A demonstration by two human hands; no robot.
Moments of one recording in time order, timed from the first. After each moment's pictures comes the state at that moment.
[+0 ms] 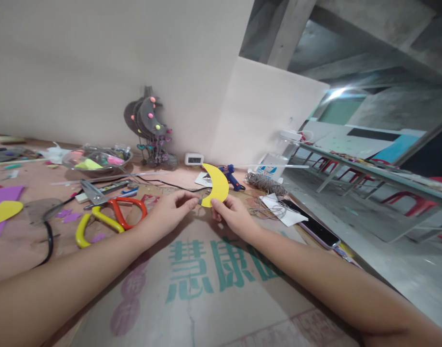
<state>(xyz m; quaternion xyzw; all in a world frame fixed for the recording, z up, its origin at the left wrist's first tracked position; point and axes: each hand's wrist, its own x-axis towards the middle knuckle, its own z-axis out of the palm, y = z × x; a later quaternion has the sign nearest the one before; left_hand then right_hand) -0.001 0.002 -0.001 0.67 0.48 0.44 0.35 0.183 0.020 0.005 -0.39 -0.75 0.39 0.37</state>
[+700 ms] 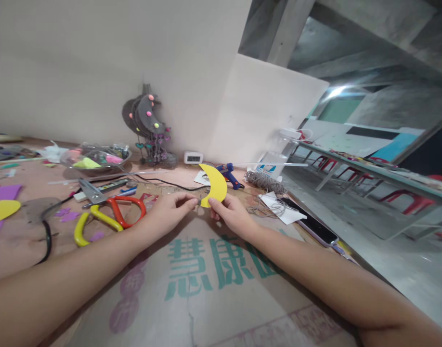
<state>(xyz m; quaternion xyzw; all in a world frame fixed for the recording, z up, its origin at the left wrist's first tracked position) -0.001 0.000 0.002 0.70 0.47 0.42 0.34 0.183 0.021 0.004 -0.40 -0.76 0.39 0.35</state>
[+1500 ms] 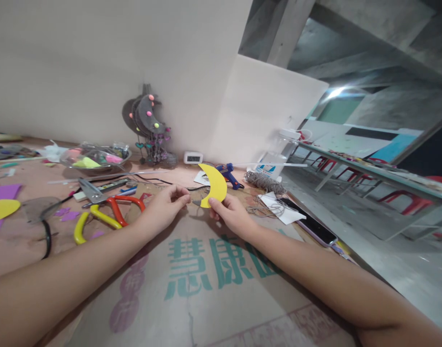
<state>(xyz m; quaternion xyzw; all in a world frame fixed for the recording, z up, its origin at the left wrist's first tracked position) -0.004 0.011 -0.009 0.60 0.49 0.50 0.39 0.184 0.021 0.003 -0.41 -0.75 0.39 0.34</state>
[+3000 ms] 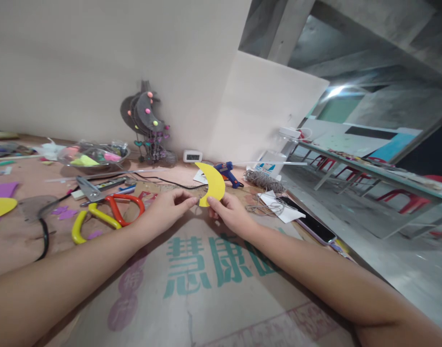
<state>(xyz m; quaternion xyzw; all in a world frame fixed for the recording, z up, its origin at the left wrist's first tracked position) 0.000 -0.002 0.004 0.68 0.51 0.41 0.34 0.182 0.019 0.003 -0.40 -0.76 0.38 0.34</state>
